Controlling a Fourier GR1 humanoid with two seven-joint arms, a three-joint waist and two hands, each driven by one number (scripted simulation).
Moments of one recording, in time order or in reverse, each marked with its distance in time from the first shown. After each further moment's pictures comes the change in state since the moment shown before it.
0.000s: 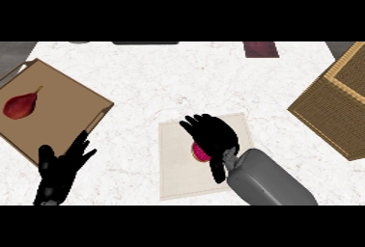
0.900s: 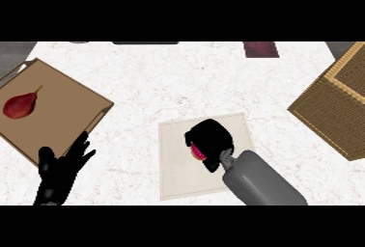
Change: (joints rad) left arm 0.015 -0.031 0.030 -0.021 -0.040 -0.030 0.013; right arm 0.023 0.055 -0.019 0.130 0.169 -0.089 -0.163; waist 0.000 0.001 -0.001
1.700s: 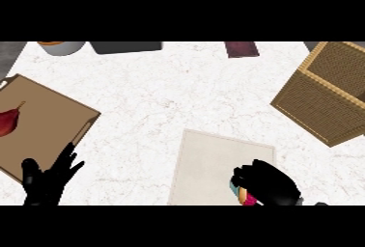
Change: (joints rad) left arm 0.090 0.002 0.058 -0.031 0.008 0.012 0.006; right arm 0.386 -0.457 0.099 -0.321 0.098 -0.303 -0.408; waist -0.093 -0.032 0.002
